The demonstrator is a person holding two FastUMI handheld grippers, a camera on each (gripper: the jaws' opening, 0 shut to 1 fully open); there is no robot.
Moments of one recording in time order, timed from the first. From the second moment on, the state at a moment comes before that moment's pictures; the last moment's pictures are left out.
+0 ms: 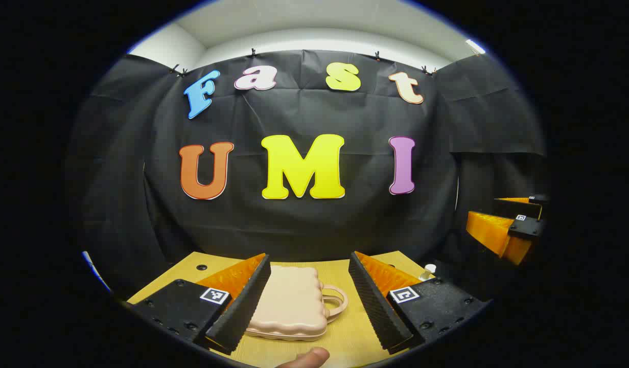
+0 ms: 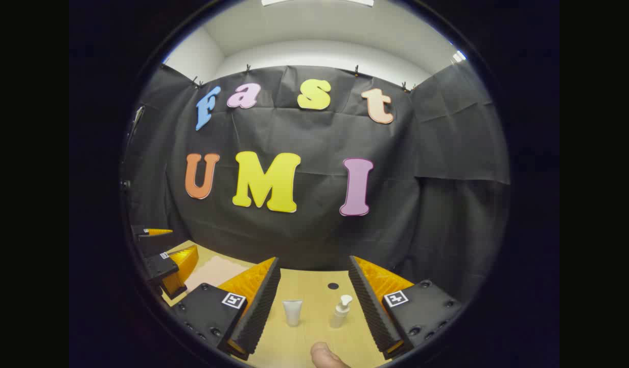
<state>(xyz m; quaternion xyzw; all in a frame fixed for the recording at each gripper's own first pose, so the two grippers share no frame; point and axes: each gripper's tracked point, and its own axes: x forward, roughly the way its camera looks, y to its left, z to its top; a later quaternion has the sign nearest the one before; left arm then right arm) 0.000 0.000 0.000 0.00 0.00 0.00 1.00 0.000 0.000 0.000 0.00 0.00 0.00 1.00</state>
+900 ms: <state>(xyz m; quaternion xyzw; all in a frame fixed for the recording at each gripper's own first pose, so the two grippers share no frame) 0.022 -0.018 -0.022 0.03 0.01 0.00 1.00 0.026 -0.034 -0.014 -0.01 0.01 0.01 1.00</state>
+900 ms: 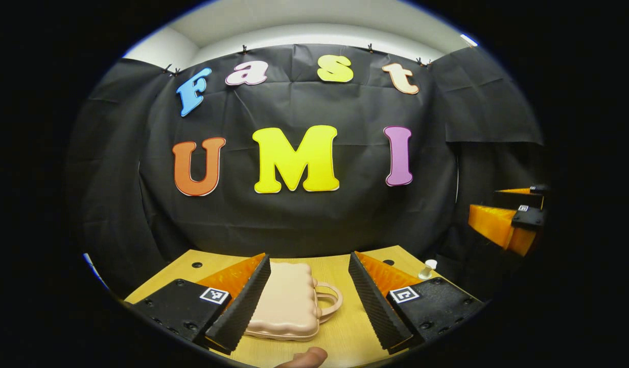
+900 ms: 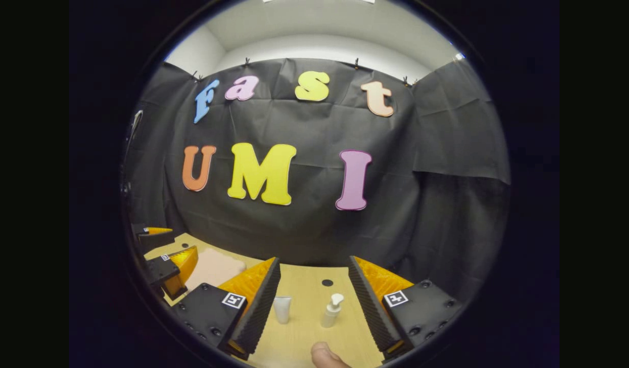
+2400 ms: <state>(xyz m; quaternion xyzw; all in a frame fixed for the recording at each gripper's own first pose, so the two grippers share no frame) 0.149 -0.029 -0.249 0.65 0.19 0.02 0.73 0.035 -0.214 -0.142 -0.01 0.10 -0.04 0.99</state>
